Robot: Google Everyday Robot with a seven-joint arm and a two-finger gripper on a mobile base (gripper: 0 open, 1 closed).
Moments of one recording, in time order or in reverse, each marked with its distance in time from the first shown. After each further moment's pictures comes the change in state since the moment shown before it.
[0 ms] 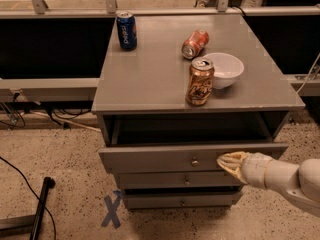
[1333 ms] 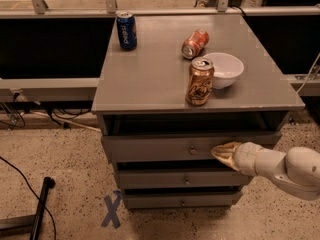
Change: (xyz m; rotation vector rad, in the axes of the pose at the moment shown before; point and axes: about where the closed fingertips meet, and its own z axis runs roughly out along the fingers) arm 0.005 -0.036 0.043 0.012 -0.040 -0.009
